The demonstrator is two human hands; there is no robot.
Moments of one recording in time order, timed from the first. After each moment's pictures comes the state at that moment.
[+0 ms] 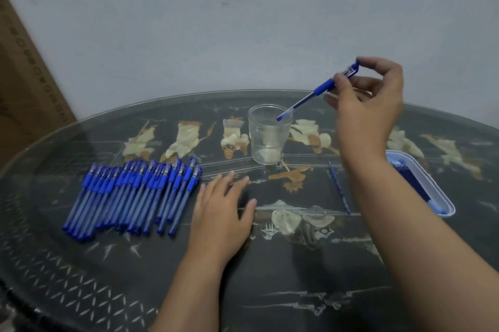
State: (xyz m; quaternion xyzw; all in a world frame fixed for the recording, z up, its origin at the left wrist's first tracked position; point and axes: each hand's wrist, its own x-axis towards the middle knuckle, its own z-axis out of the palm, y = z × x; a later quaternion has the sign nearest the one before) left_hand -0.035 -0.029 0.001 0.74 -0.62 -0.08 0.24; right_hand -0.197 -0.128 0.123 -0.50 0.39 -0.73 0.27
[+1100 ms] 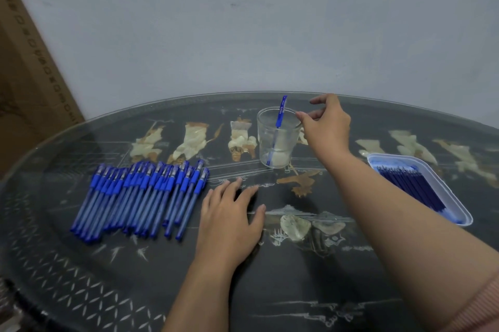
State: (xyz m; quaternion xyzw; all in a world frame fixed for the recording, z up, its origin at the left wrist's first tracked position) left_hand -0.033 -0.034 -0.006 0.75 -0.62 -0.06 0.22; right_hand -0.168 -0.184 0.079 -0.63 0.56 -0.49 0.23
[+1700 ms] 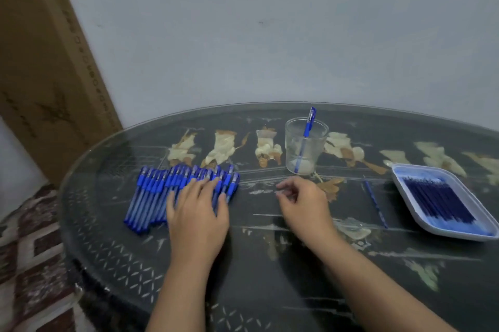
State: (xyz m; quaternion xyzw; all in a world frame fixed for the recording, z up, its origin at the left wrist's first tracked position) left_hand 0.034 0.005 0.008 0.81 -0.49 0.05 0.32; right_hand -0.127 -0.081 0.012 -0.73 0.52 -0.34 0.29
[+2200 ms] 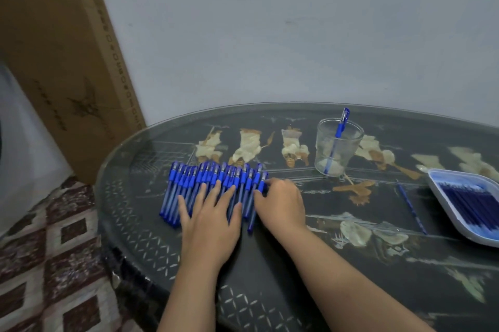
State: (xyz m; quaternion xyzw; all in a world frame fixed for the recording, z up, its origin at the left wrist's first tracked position) left_hand 0.068 0.027 -0.001 0.84 -0.50 -0.02 0.20; right_hand -0.028 -0.065 0.006 -0.75 0.59 -0.23 0.20
